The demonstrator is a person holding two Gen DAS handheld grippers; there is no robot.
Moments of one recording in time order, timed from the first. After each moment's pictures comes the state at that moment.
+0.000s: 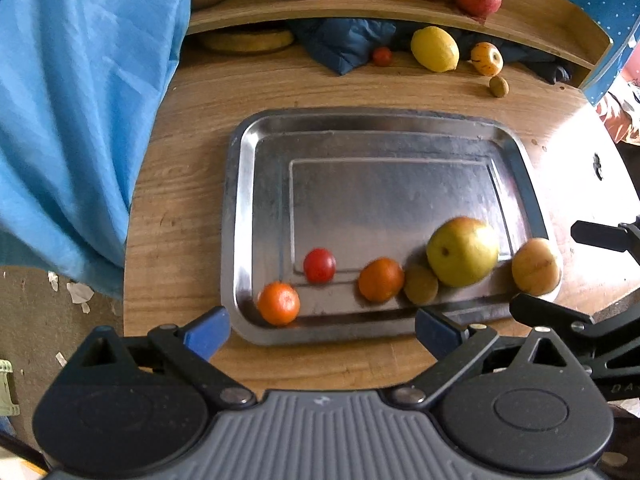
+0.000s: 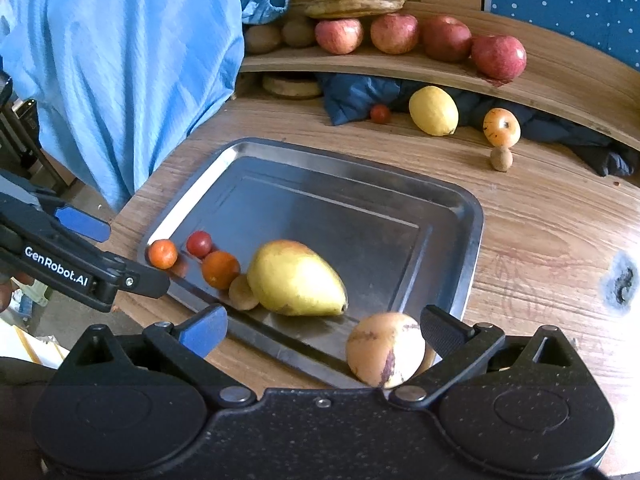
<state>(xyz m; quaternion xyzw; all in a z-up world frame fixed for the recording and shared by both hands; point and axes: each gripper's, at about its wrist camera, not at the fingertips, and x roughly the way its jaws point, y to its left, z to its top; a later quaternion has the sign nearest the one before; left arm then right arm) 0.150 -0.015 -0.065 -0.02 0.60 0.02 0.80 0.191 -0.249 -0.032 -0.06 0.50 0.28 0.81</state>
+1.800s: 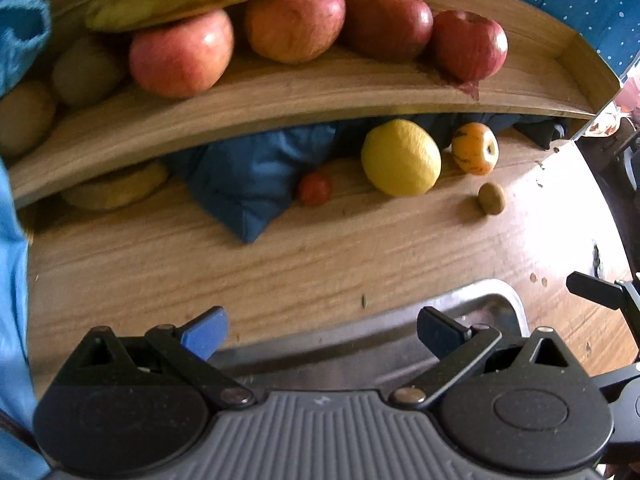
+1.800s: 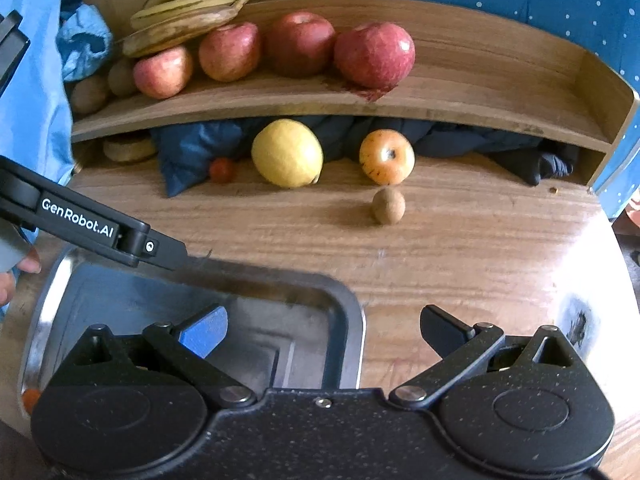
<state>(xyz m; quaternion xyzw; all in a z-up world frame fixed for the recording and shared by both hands) 0.341 -0.047 -0.111 -0.01 0.58 -0.09 0.81 0.320 -0.265 -0.069 -0.03 0.52 0.12 0.85</state>
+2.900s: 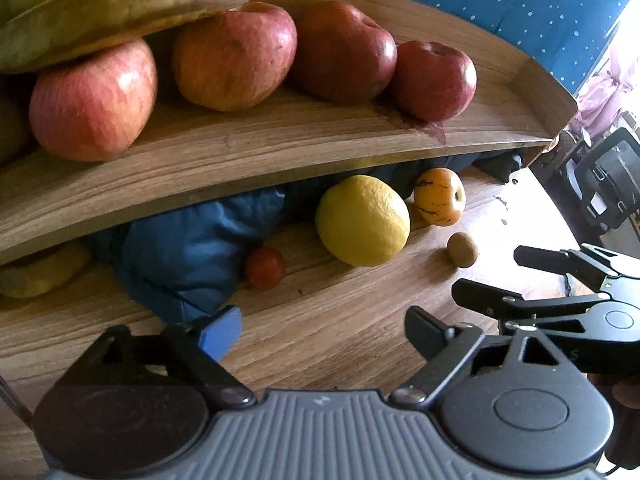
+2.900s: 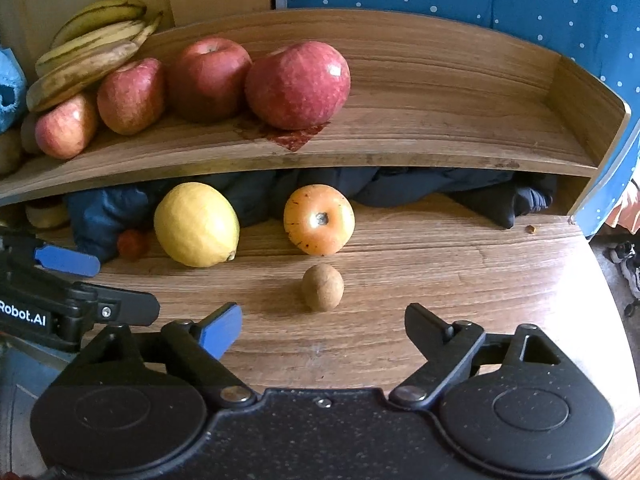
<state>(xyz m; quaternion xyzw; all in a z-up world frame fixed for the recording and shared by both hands) 0.373 -0.048 -0.132 -0.04 0.52 -0.19 0.83 0.383 -0.286 -0.097 -0.02 0.49 0.05 0.87</state>
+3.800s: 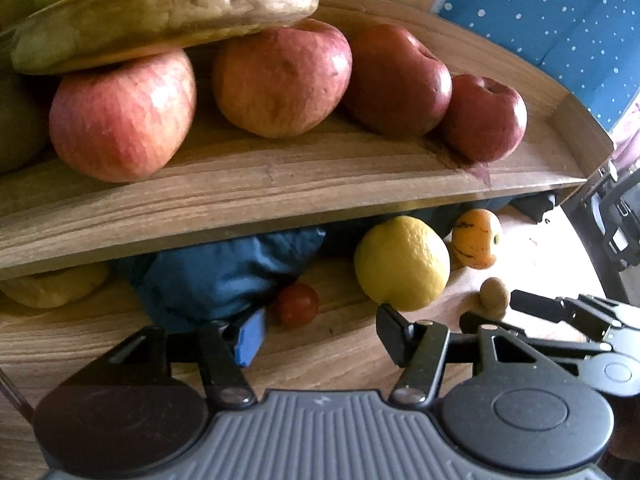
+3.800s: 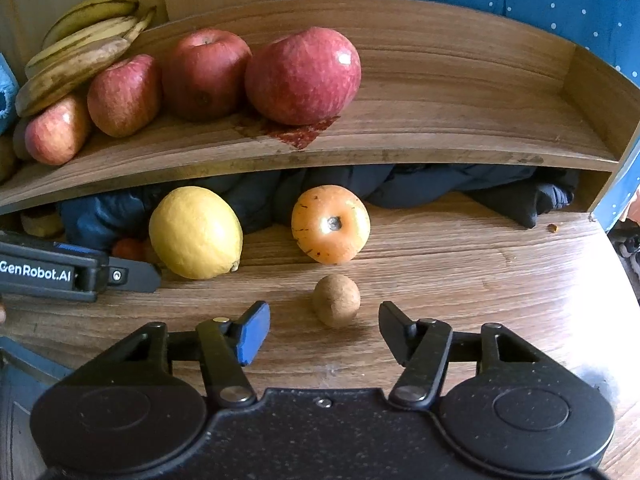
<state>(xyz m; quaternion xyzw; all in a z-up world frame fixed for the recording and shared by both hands) 0.394 -0.038 -0.133 -0.06 0.51 -0.13 0.85 0.401 -0.281 -0.114 -0.01 0.49 0.06 0.87</state>
